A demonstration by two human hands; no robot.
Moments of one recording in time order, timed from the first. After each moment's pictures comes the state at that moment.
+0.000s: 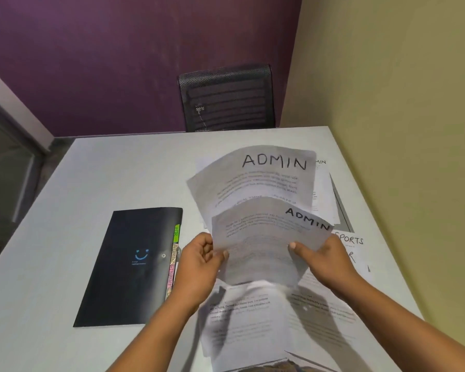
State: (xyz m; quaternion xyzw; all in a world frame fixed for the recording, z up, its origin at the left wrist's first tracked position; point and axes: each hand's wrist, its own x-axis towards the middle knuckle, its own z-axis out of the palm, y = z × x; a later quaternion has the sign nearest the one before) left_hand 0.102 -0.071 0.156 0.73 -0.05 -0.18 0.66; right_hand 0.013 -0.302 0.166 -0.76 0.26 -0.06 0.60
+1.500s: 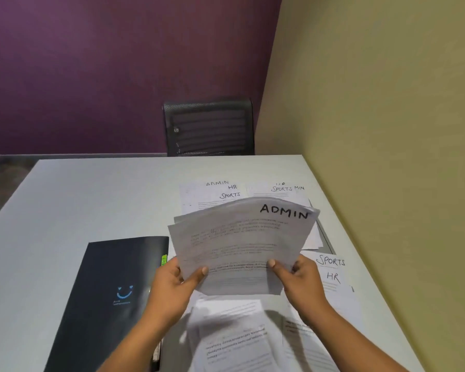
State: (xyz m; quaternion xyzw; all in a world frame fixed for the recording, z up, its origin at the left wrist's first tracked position) left_hand 0.155 -0.021 0.155 0.71 -0.13 -0.17 0.67; right_hand 0.046 -0.239 0.167 -0.71 0.29 -0.16 0.62
